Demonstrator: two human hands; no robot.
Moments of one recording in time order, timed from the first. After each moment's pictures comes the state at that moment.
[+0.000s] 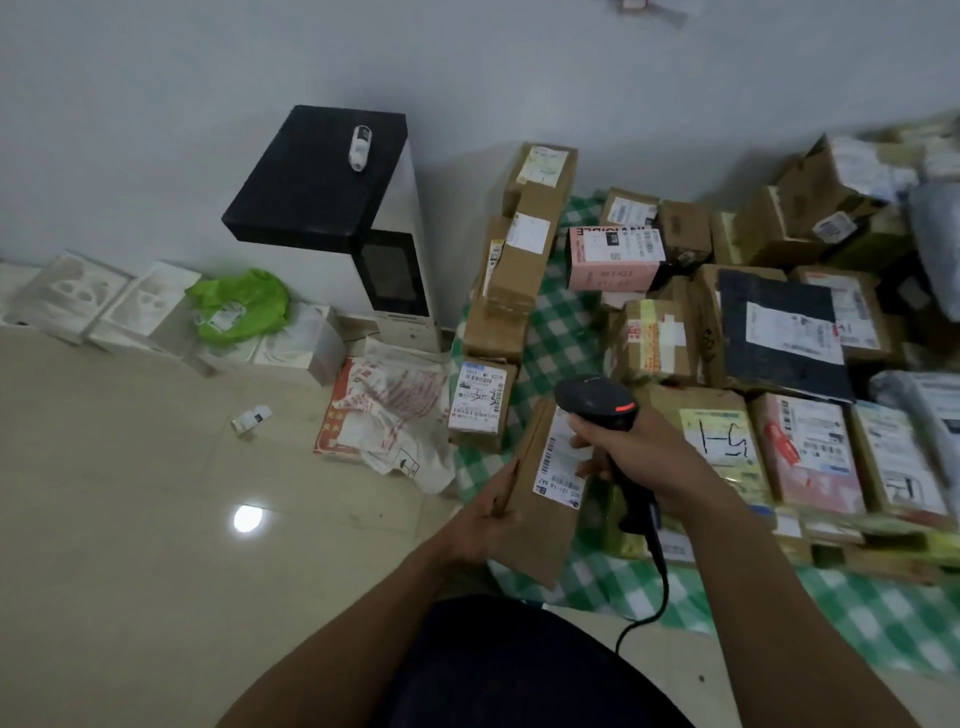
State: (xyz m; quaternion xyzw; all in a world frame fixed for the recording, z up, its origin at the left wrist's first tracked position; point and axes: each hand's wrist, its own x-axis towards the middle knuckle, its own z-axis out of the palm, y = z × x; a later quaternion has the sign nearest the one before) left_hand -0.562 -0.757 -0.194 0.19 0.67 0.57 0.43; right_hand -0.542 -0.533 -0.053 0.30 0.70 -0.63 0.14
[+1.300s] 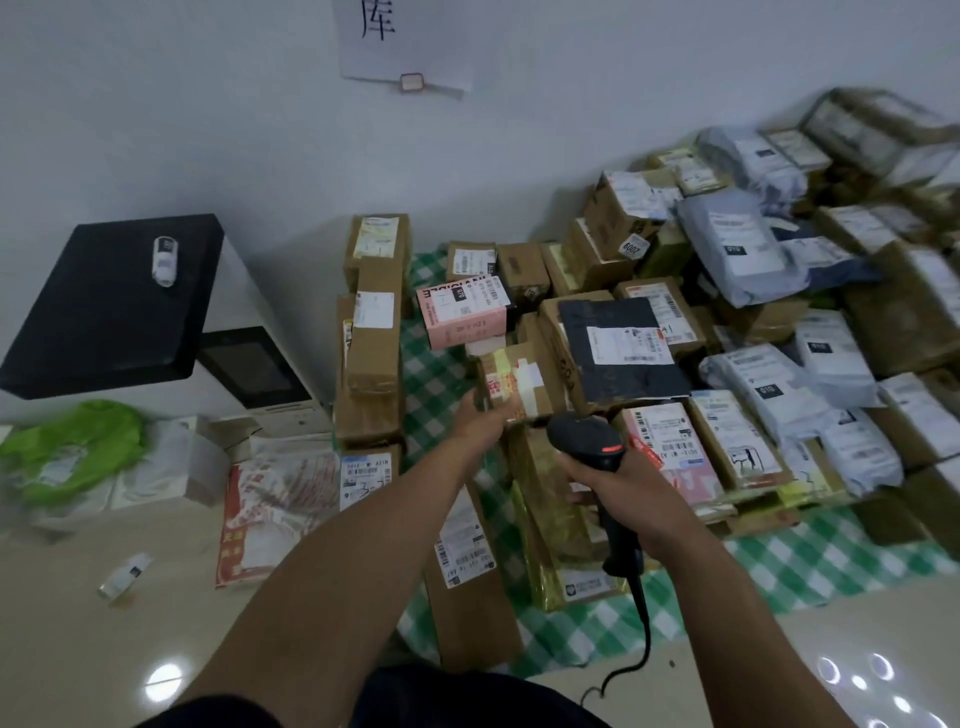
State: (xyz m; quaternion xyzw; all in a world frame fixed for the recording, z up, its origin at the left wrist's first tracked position) left_hand -0.681 -0.535 -0.125 0.00 0.71 0.55 0.44; right_hand -0.495 -0.451 -0.048 0.41 0.65 -0.64 0.00
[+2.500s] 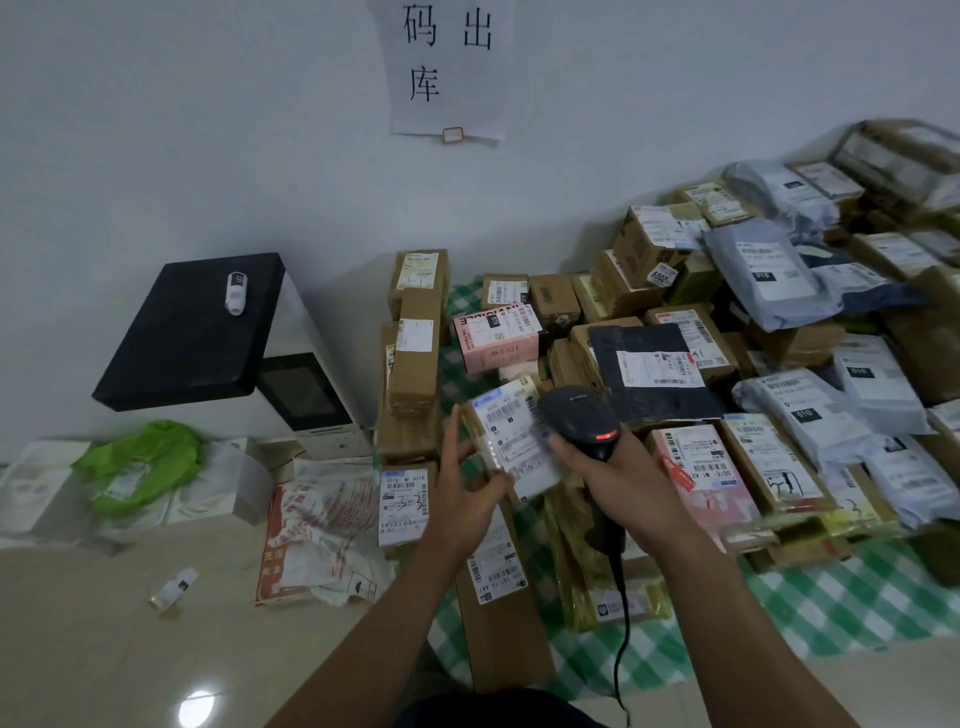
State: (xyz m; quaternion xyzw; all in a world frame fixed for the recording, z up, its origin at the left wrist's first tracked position) left_hand -0.629 -0.636 -0.093 0.12 0.70 0.65 0.27; right_hand -0.520 -0.484 -0.005 0.30 0.70 -0.65 -0.08
